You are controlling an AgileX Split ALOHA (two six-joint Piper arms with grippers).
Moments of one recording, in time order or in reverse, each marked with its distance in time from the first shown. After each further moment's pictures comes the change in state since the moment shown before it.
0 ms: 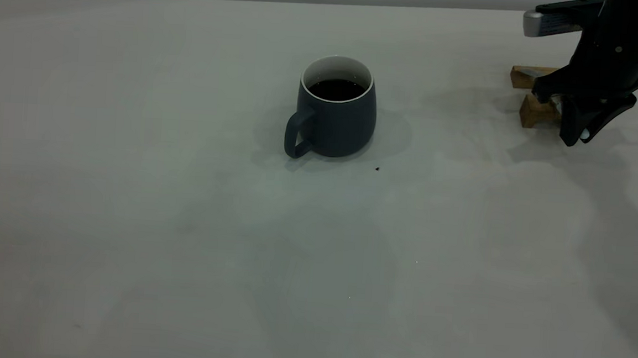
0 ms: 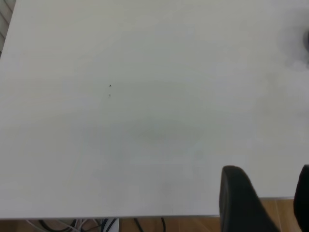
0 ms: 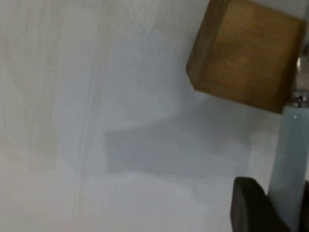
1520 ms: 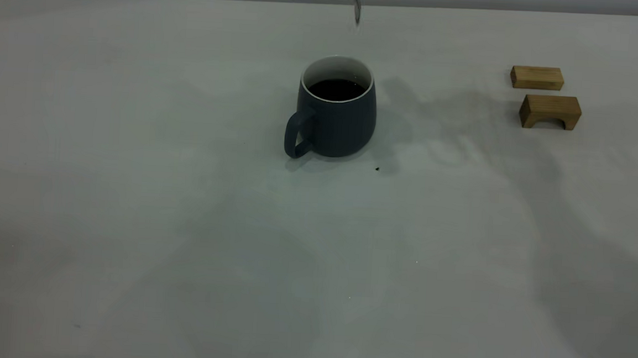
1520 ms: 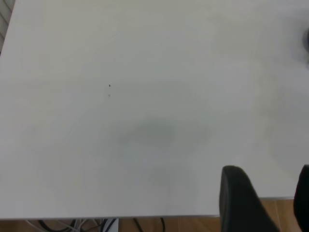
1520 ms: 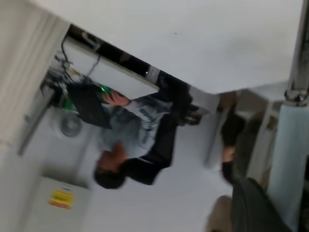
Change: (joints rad) left arm 0.000 0.000 0.000 -0.006 0.000 0.000; right arm 0.200 -0.087 -0.275 1.199 0.498 0.964
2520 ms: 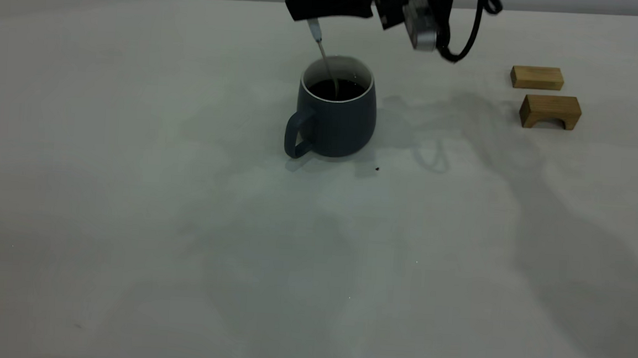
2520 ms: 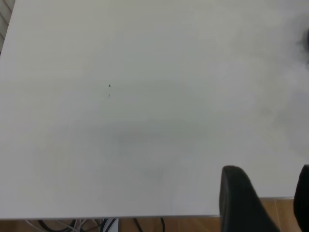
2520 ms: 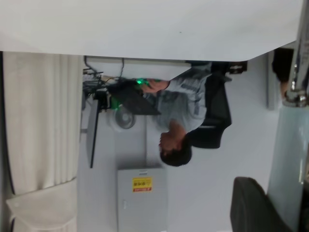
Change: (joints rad) left arm 0.000 0.000 0.000 0.000 0.000 0.000; right arm 0.002 0.203 -0.008 0.204 -0.016 0.122
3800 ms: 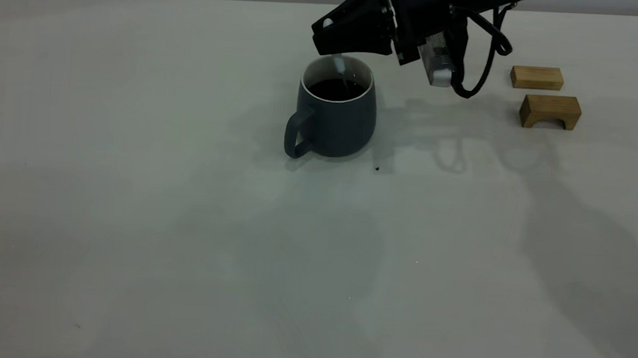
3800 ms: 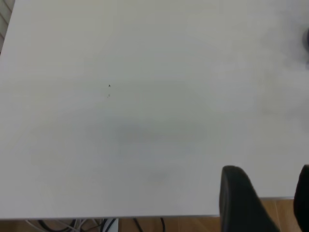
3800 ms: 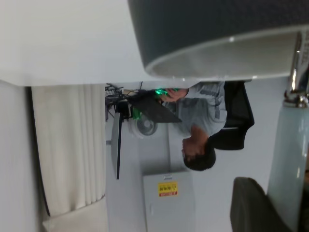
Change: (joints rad) left arm 0.000 0.000 0.000 0.000 0.000 0.000; right arm -0.041 0.083 -0.005 0.031 -0.014 -0.001
